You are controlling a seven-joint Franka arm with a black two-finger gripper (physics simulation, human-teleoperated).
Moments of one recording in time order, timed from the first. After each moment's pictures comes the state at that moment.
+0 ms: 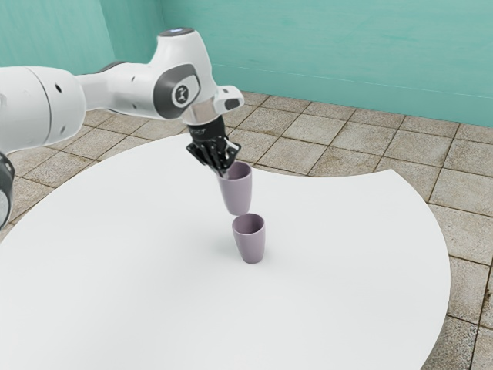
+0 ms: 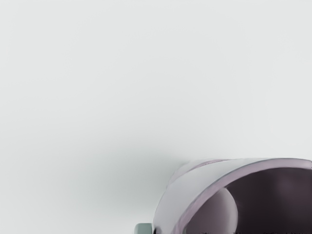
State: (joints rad) arm -0.16 0.36 0.08 -1.55 -0.11 2.00 -0.10
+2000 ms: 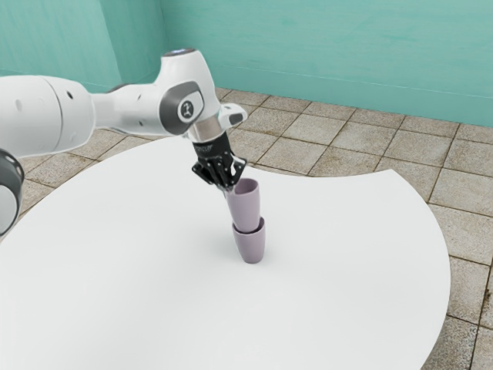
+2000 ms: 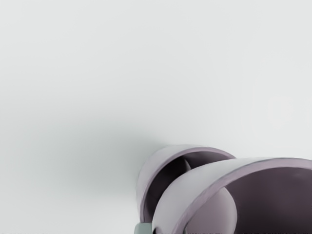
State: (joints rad) arm -0.16 0.38 0.08 -1.61 -0.21 2.03 -0.19
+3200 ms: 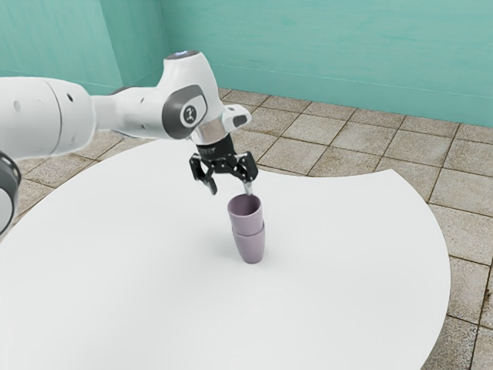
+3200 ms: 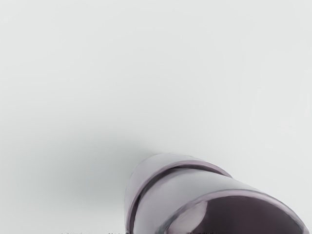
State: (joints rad) arm -0.18 0.35 0.07 -1.64 -0.18 2.08 -0.19
